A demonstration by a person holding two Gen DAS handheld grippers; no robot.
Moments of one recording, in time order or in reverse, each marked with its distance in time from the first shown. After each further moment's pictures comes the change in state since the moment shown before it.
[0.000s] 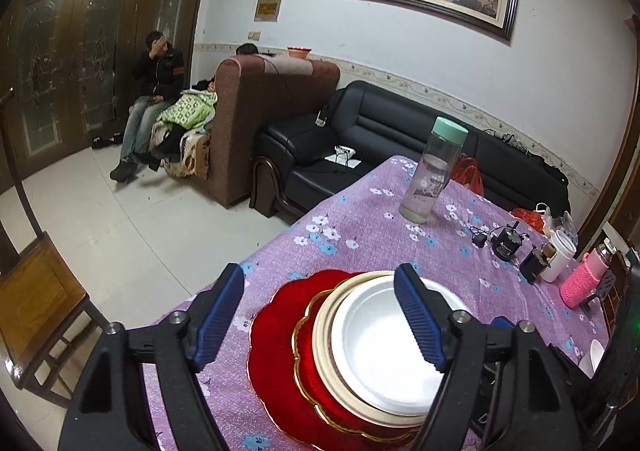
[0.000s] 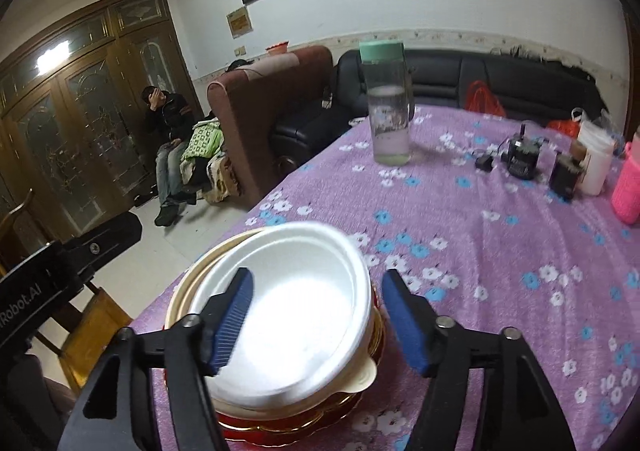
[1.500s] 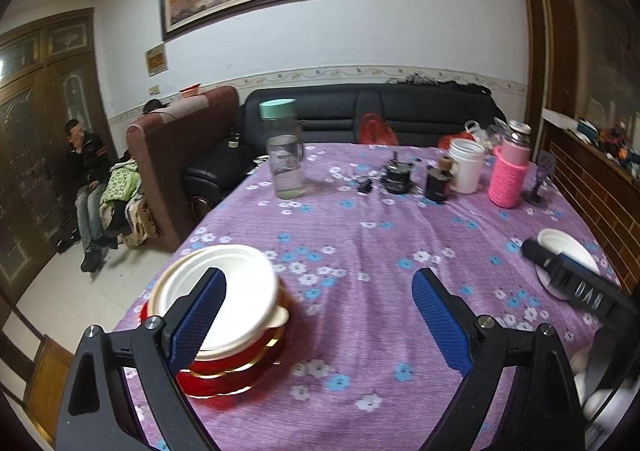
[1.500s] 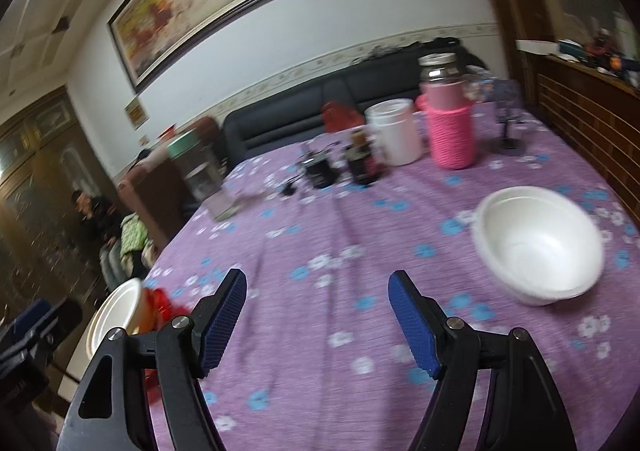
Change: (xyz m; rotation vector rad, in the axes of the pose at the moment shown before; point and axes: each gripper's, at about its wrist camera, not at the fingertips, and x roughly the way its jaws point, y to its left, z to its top) left arm -0.064 -0.186 -0.073 0.434 0.001 -0.142; right arm -0.164 -0.229 -0.062 0.404 -0.185 -0.239
